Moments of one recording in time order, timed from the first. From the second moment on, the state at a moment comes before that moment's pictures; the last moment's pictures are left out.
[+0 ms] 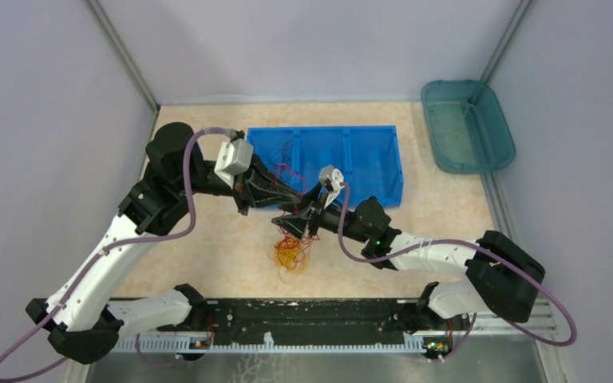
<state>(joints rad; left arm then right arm) -0.71 1.05 1.34 -0.32 0.99 0.09 0.96 1.29 0.56 0.95 -0.29 0.44</state>
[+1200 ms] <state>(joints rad) -0.71 1.16 1.59 -0.28 0.87 0.25 1.03 1.10 0.24 0.92 0.14 0.51</state>
